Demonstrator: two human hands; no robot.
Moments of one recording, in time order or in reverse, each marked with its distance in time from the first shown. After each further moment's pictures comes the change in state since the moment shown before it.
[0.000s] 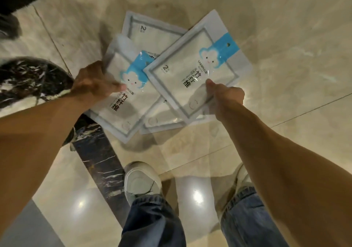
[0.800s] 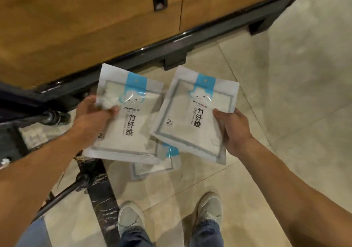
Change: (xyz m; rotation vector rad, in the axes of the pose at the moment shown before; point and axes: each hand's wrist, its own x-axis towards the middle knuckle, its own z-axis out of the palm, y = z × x) left_hand -0.134 0.142 -0.205 -0.892 0.130 -0.011; right_hand -0.155 -0.186 -0.205 0.340 -0.351 -0.268
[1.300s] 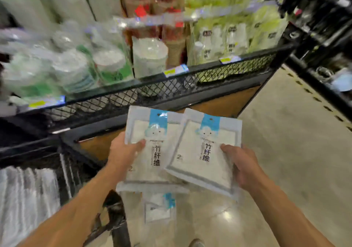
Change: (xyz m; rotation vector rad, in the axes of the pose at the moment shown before) left_hand -0.284 0.330 -0.170 -0.290 -0.033 0.169; right_hand -0.370 -0.313 -0.014 -0.037 -0.107 -0.201
